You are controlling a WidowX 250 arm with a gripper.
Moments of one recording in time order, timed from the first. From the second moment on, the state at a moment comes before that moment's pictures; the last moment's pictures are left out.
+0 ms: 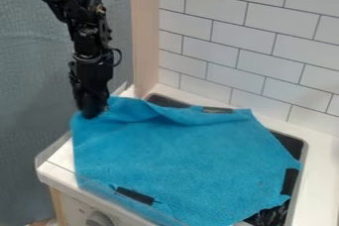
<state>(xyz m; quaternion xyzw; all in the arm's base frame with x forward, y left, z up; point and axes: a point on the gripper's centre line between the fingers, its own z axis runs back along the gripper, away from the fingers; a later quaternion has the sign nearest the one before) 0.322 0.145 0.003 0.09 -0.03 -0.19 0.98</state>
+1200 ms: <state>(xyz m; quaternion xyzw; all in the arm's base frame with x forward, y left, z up) 0.328 0.127 0.071 0.05 -0.09 -0.18 0.98</state>
